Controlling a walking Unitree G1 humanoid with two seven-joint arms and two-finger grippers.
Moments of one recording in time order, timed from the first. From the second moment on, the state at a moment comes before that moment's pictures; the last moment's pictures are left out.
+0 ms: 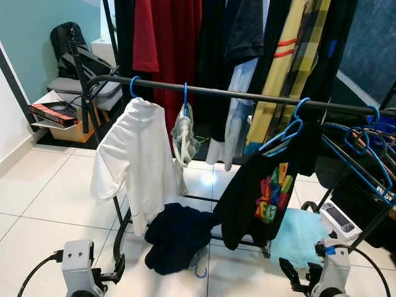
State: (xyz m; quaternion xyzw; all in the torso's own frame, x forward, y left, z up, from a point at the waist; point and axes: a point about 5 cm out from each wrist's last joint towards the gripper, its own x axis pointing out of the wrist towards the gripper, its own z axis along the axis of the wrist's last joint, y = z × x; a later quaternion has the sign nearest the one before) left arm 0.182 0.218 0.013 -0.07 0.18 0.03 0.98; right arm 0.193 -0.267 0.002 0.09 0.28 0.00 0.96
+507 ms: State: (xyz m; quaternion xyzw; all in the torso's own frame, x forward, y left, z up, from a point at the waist) left arm 0.181 0.217 0.014 -0.07 0.18 0.03 0.98; right arm 0.193 -0.269 -0.006 0.09 0.28 0.01 0.96
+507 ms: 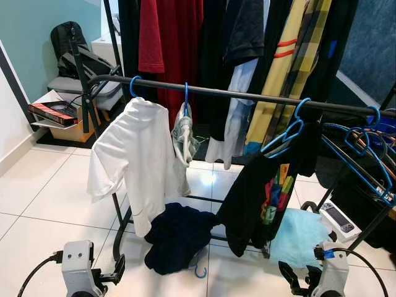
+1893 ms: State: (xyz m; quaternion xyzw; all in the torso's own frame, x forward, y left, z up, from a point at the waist) left arm 0.181 0.222 0.007 -0.07 0.19 0.03 0.98; right arm 0.195 -0.270 -0.013 0.08 0.26 0.00 0.96
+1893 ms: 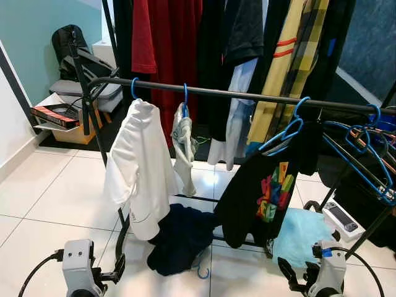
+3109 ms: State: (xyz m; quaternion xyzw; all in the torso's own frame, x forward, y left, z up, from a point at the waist) left arm 0.219 0.224 0.039 -0.05 0.11 0.00 0.99; right arm 0.304 -0.265 0.169 0.04 -0.05 0.07 1.00
